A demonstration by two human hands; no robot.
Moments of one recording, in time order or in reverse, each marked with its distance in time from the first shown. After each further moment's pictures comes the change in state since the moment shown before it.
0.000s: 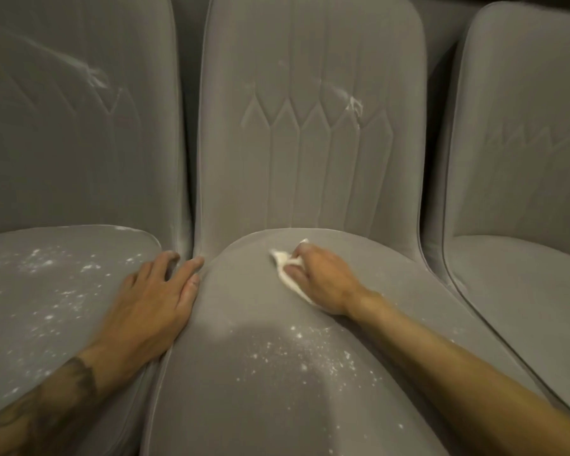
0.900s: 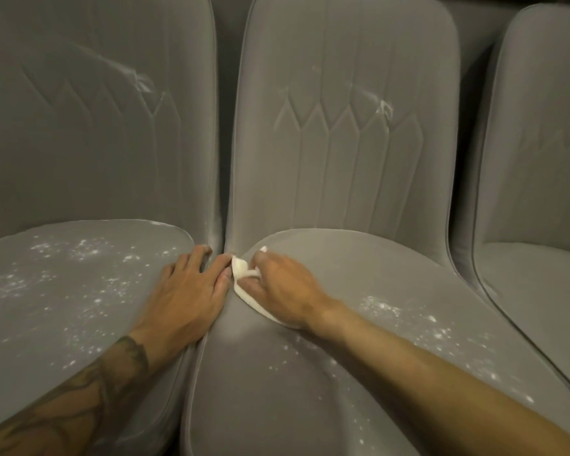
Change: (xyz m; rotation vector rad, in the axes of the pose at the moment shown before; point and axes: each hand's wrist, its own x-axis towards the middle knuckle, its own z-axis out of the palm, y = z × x) left_hand 0.000 0.000 0.001 0.019 0.027 0.032; right_hand 0.009 -0.105 0.030 0.029 0.012 -0.160
